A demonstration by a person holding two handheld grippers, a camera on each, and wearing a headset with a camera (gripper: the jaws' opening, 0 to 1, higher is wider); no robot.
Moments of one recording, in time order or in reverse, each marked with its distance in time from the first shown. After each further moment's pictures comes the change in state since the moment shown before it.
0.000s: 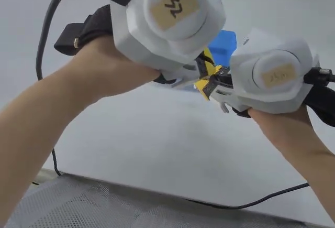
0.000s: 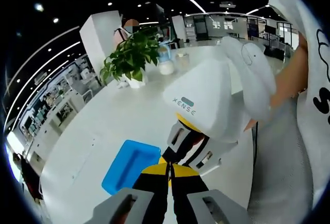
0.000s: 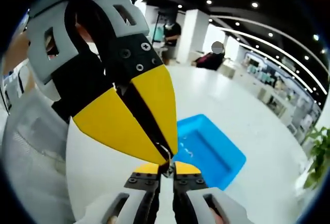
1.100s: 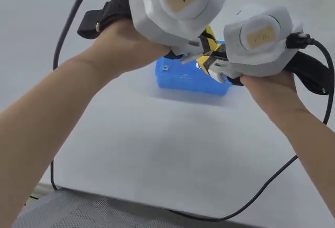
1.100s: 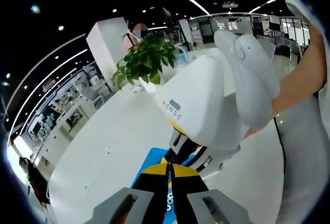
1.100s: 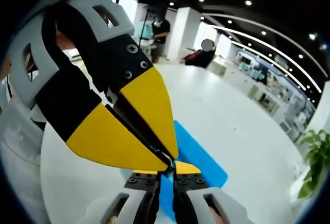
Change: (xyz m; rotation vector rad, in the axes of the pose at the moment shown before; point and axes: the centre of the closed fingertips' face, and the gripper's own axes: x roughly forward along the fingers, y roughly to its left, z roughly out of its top) left arm 0.036 0.072 -0.003 0.020 -0.035 0.082; right arm 0.045 -0.072 0.008 0.029 0.037 -0.068
